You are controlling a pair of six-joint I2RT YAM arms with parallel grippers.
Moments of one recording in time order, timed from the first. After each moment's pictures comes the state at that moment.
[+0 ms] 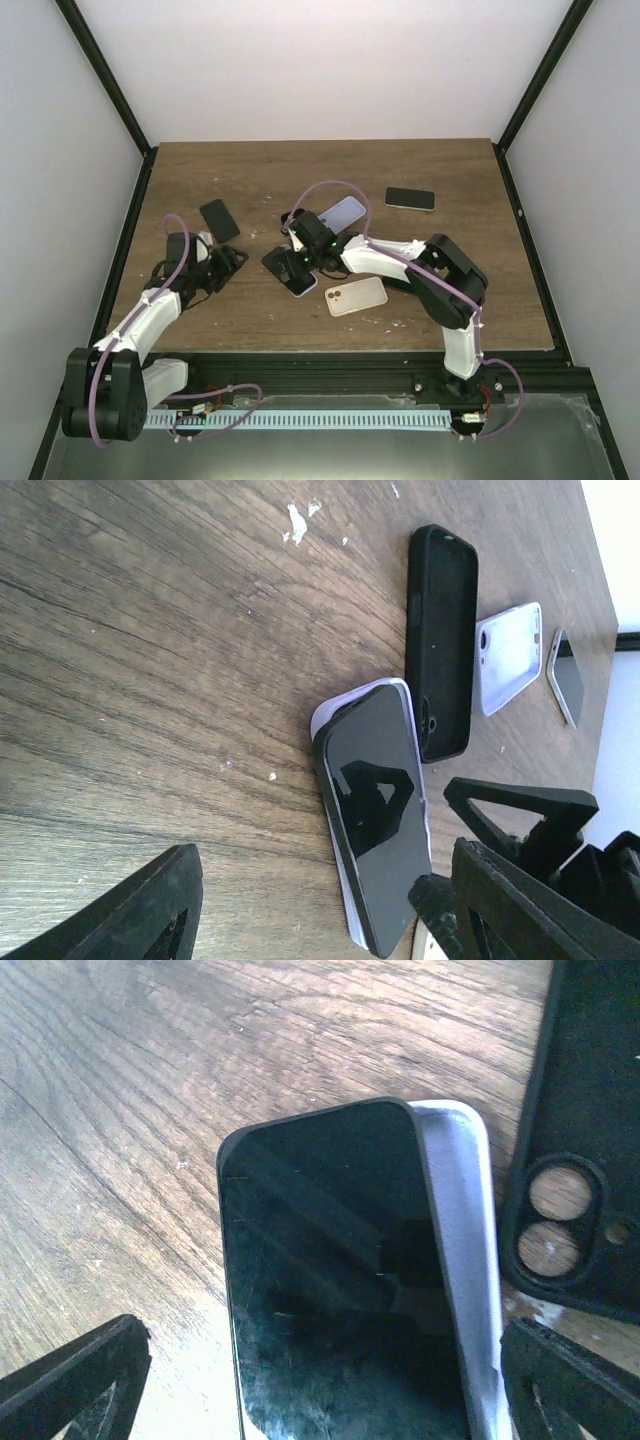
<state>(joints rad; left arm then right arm) -0.07 1.09 0.48 -0.20 0.46 -0.82 0.88 1.94 1.27 -0.21 -0.14 0.35</state>
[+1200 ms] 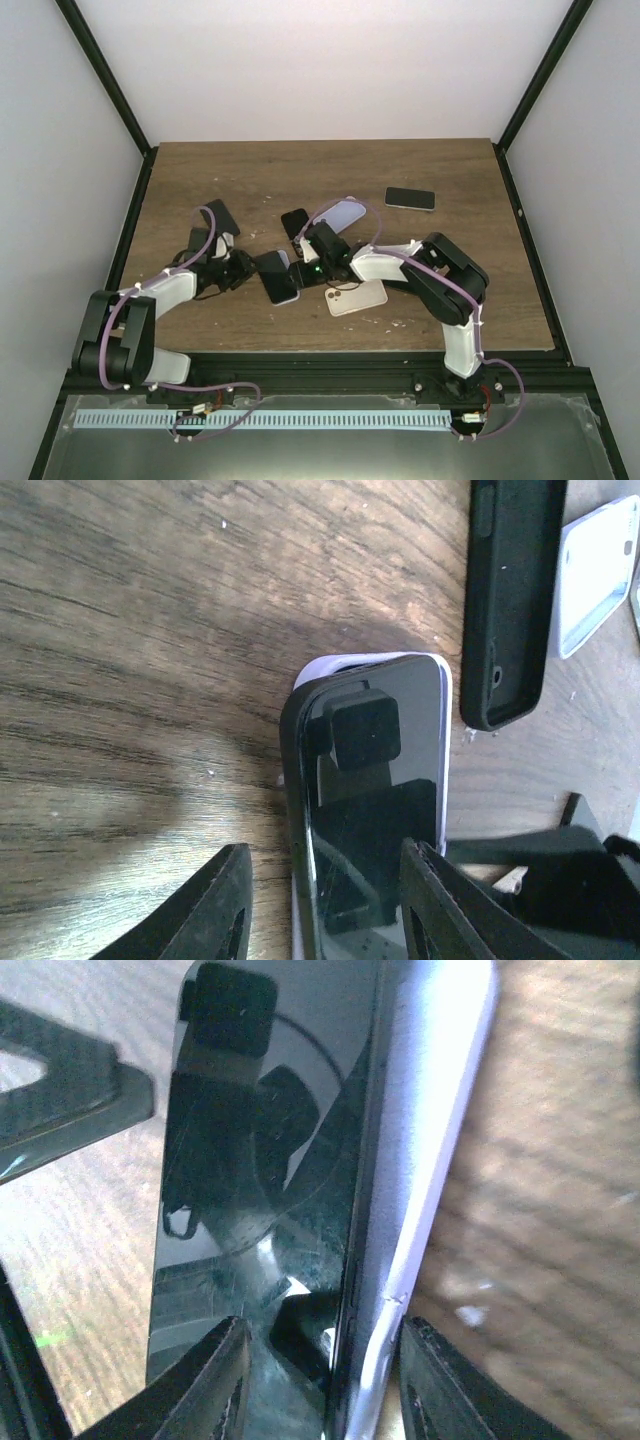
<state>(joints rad) -0.16 1.38 0.53 -0.09 0.50 -0.76 0.82 1.94 1.09 -0.03 -0.41 0.51</state>
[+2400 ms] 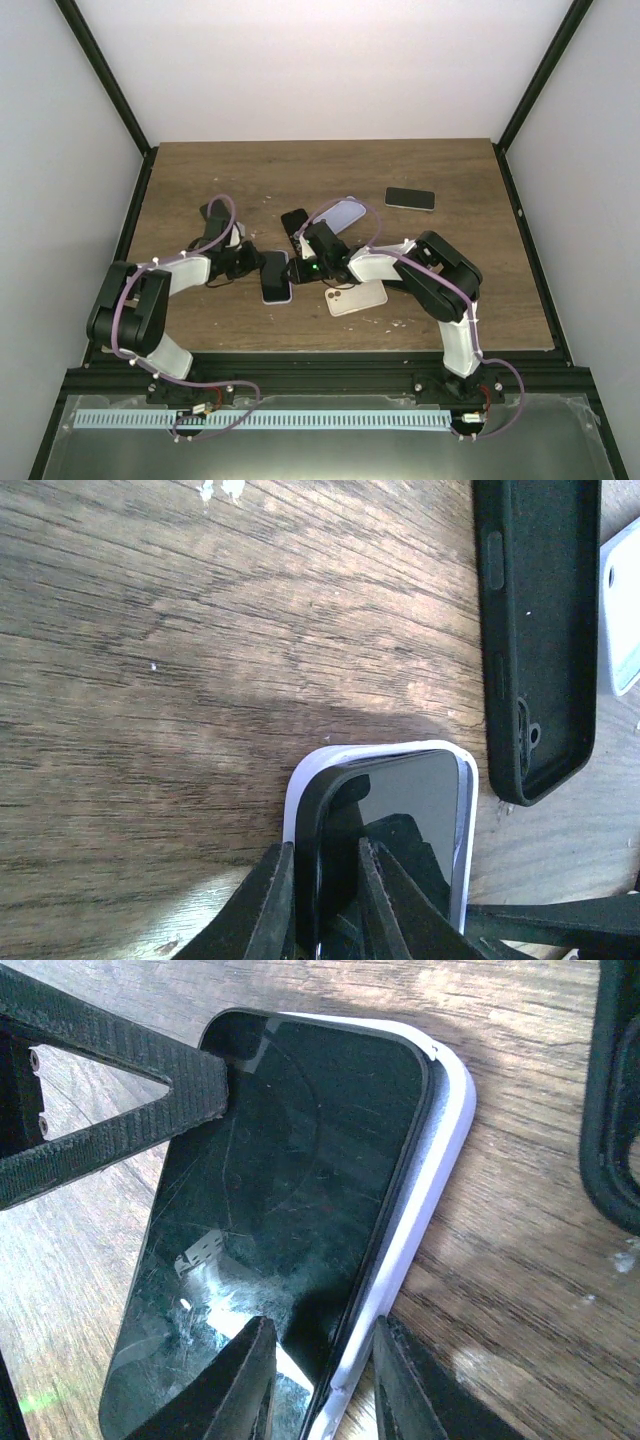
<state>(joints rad) -0.23 1.57 0.65 -0.04 0.39 -0.68 0.83 1.99 1.08 0.12 -0.37 0.58</state>
